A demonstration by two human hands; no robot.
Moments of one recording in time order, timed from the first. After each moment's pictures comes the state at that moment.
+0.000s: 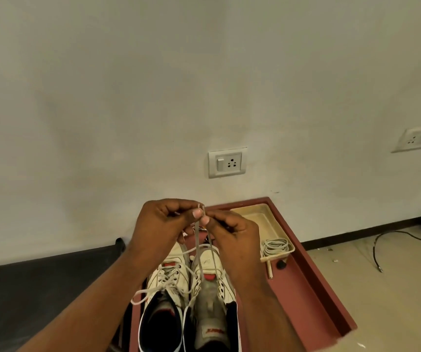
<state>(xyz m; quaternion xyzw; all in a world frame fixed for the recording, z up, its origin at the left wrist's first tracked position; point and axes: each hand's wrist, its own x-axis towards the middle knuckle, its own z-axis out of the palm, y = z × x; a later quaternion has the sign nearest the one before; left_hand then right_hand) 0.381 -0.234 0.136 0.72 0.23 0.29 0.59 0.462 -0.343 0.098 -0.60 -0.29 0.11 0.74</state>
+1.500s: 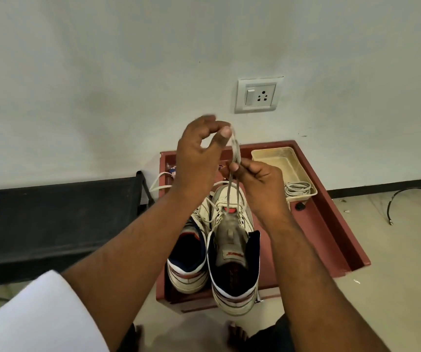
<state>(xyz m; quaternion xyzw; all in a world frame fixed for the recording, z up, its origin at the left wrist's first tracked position) 0.395 -0.239 0.095 0.70 0.23 0.41 0.53 0.463 -0.341 0.055 -0.65 -0.26 0.19 0.69</state>
